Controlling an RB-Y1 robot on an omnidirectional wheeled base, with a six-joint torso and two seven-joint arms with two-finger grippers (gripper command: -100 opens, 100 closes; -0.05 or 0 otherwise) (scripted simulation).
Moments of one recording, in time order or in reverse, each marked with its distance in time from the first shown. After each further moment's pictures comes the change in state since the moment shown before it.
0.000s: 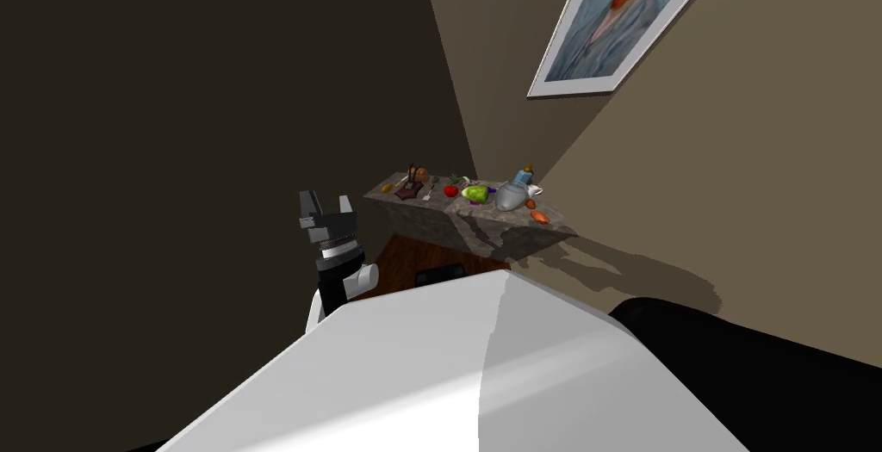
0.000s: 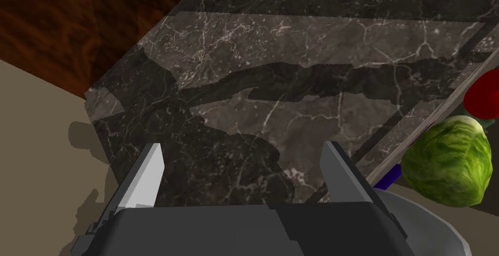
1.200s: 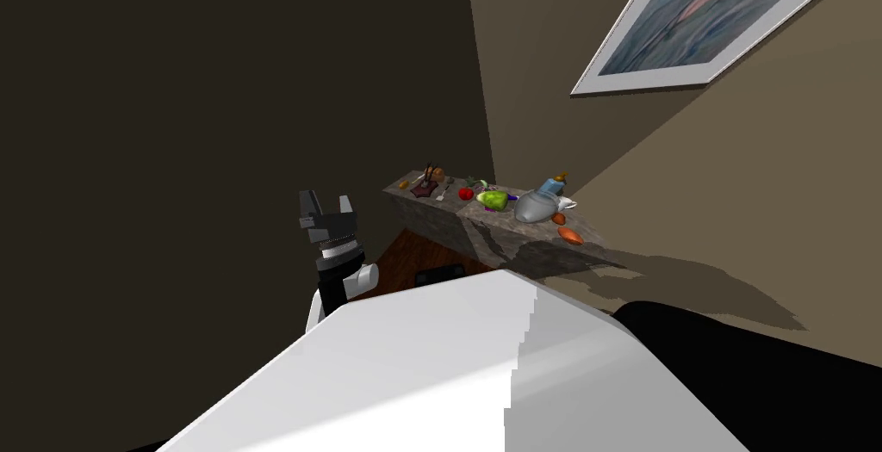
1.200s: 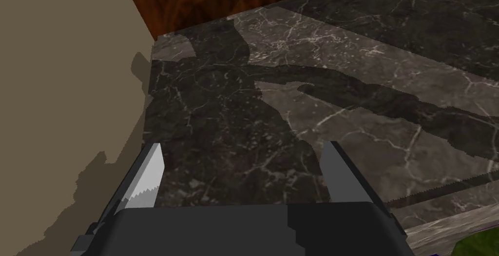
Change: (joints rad) left arm 0.000 0.000 0.000 0.000 0.000 0.000 0.000; right arm 0.081 -0.319 0.009 0.215 -0.017 0.065 -0.052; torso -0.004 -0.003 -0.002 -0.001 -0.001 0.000
